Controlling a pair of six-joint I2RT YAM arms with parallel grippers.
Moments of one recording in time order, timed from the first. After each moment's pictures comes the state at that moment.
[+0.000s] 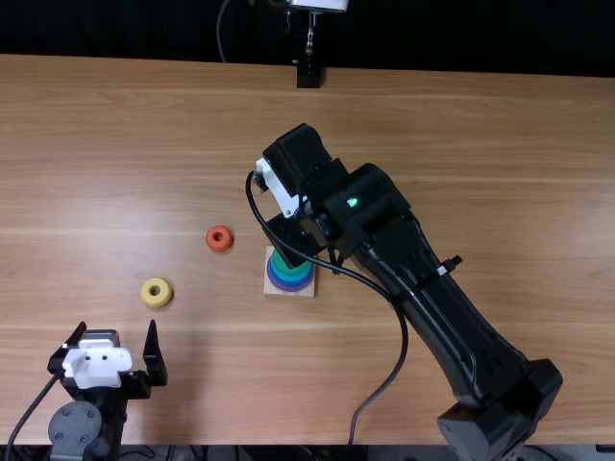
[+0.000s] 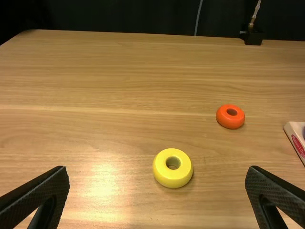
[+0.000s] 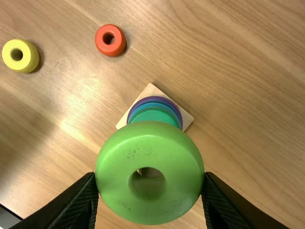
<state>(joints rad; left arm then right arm) -0.08 0.01 0.11 -0.38 -0.10 -0.08 0.65 1.98 2.08 -1.30 -0.03 -0.02</state>
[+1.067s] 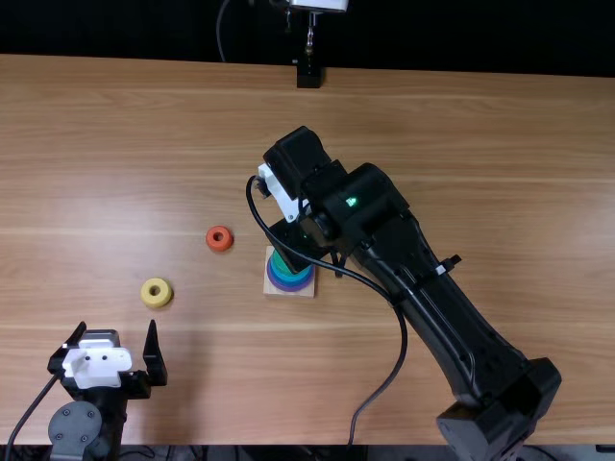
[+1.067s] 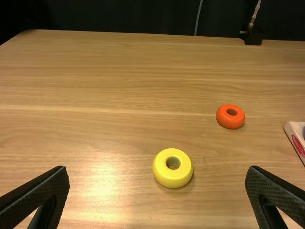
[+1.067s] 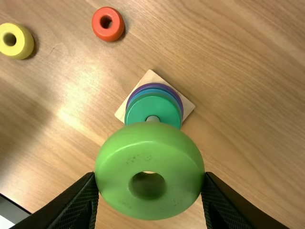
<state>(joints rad) -0.08 0.01 0.11 -0.38 -0.10 -0.08 0.65 1.99 2.08 -1.34 -0.03 -0.02</state>
